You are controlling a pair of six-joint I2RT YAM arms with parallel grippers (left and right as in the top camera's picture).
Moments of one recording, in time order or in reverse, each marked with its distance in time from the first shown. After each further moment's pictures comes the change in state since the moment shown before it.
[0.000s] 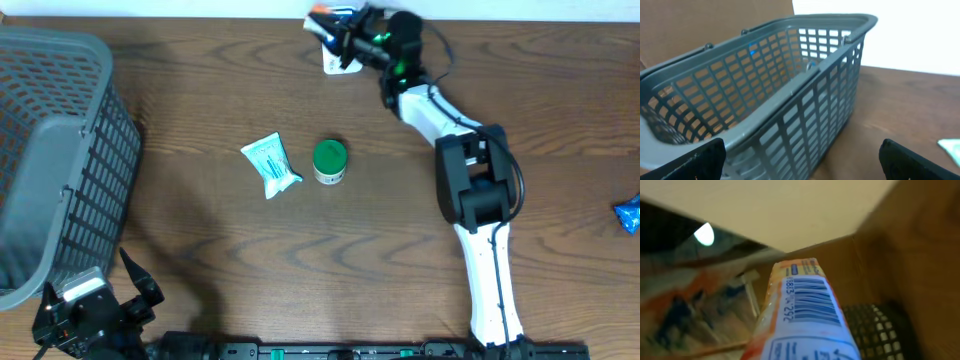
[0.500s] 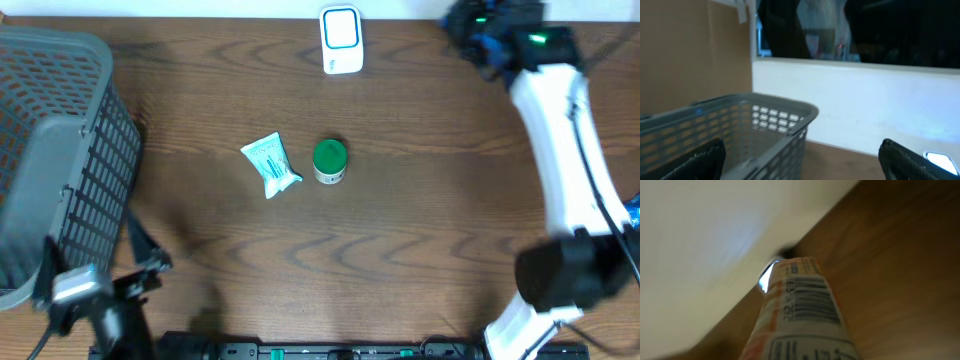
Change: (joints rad) left arm 0.000 -0.001 -0.140 0.547 0.212 0.000; right arm -0.163 -0.661 0.016 -1.483 0.799 -1.032
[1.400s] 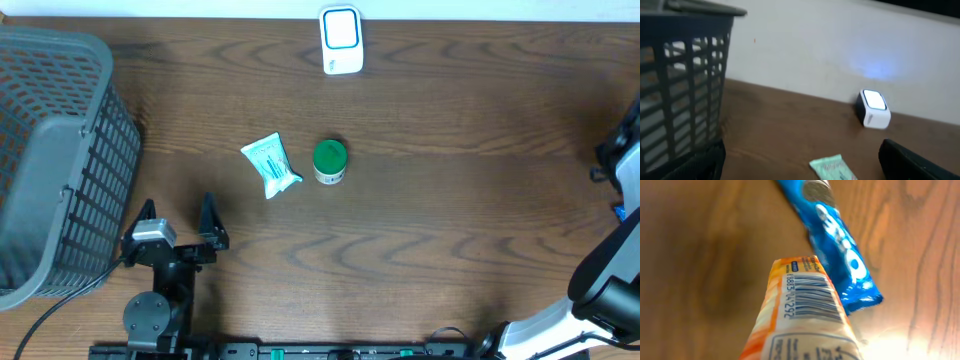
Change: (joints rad) left arm 0.000 0.002 -0.413 0.191 0.288 -0.240; right arm -0.640 -0.030 -0.669 0.255 0.485 -0.199
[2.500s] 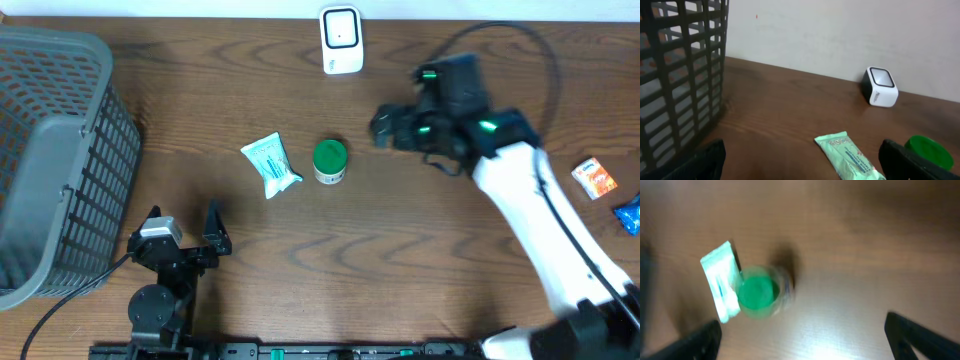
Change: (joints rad) left arm 0.000 0.000 -0.003 -0.107 0.002 0.000; right arm 0.914 -0.220 0.174 -0.330 -0.618 -0.241
